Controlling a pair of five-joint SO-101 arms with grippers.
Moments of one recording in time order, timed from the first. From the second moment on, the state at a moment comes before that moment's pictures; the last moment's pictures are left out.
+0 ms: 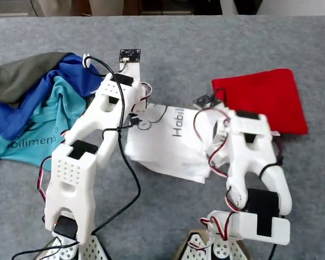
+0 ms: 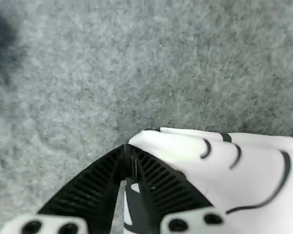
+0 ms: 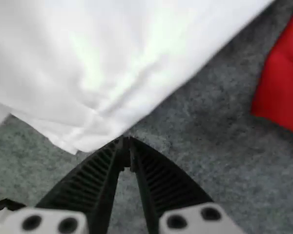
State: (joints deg) left arm 14.6 35.3 -16.1 62.0 6.0; right arm 5.7 -5.0 37.9 69.3 31.9
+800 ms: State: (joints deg) left arm 14.6 2.1 4.6 80.9 -8.3; right arm 8.6 -41.9 43.5 93.2 32.2
